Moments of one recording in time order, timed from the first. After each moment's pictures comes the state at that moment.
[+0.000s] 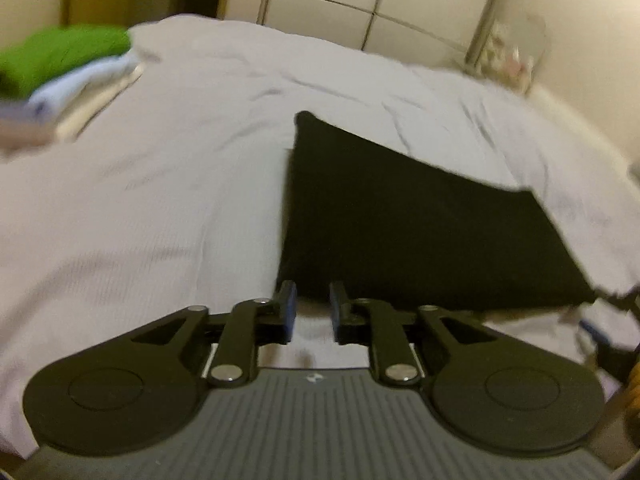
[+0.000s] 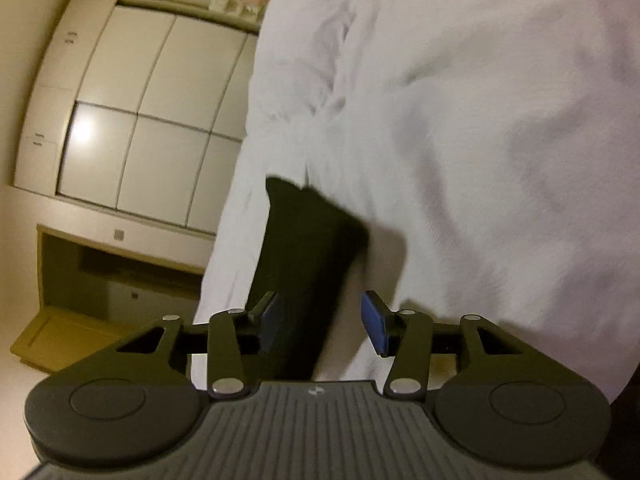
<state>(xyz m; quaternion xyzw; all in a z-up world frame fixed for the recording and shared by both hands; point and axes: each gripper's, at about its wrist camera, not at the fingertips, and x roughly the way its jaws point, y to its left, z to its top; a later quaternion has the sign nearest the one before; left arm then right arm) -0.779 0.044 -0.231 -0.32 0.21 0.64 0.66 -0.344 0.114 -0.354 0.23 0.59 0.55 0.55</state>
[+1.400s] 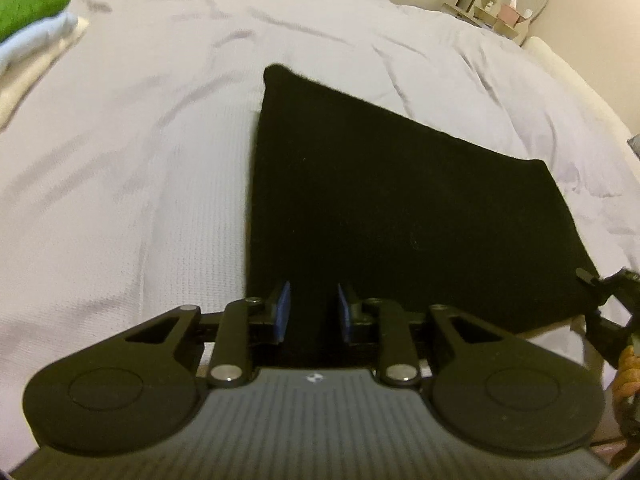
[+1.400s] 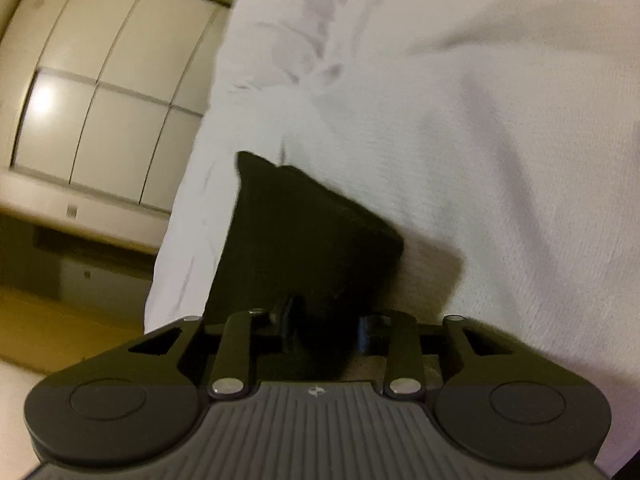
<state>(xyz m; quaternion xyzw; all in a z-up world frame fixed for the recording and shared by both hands) -0.797 0.131 -0.256 -0.41 0.23 0.57 0.67 -0.362 0.175 -0.353 0.17 0.61 0.51 0.58</state>
